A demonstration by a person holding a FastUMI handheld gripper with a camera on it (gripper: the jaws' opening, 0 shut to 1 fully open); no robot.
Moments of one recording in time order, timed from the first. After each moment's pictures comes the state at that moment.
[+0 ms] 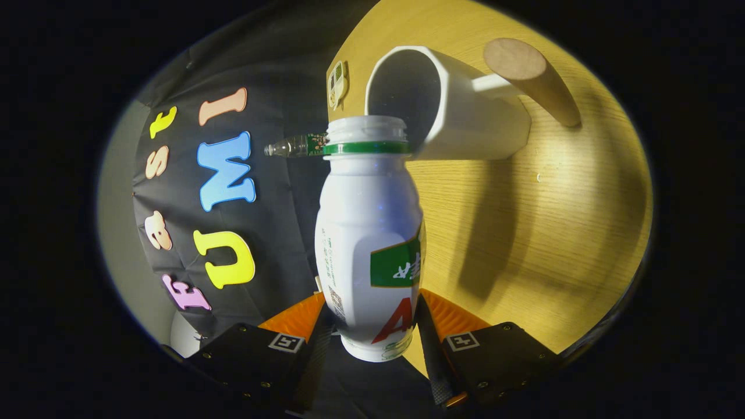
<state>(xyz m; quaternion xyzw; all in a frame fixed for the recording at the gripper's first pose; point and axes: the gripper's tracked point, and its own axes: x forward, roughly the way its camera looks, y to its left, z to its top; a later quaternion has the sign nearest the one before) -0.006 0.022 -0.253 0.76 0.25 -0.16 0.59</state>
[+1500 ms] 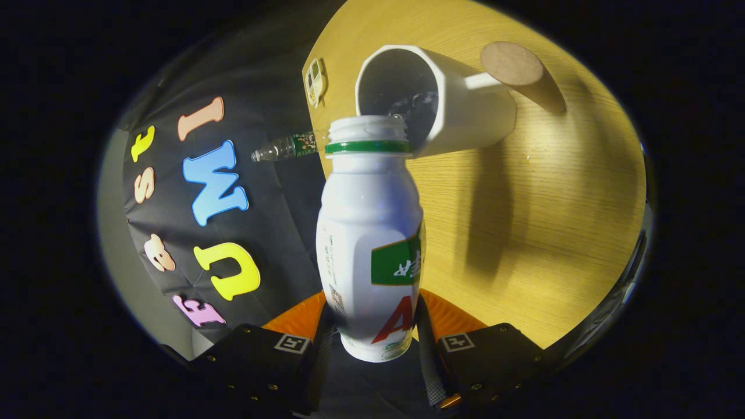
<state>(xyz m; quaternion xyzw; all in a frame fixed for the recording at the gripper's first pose) -0.004 0.021 -0.235 0.79 0.26 -0.16 0.52</state>
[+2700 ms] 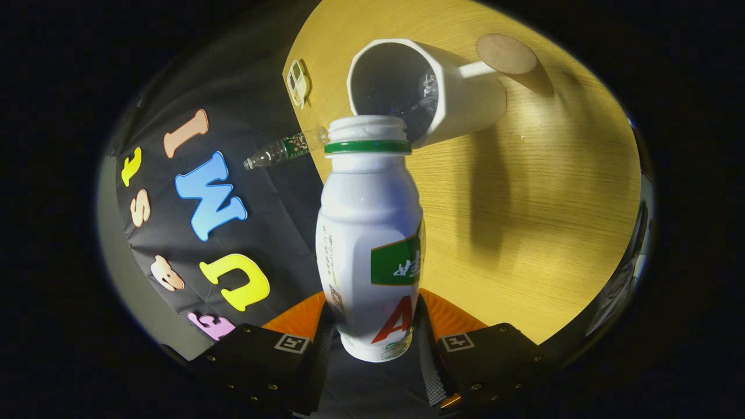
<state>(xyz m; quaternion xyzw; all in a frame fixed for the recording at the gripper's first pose) 0.004 0.018 -0.220 0.83 0.27 -0.17 0.47</state>
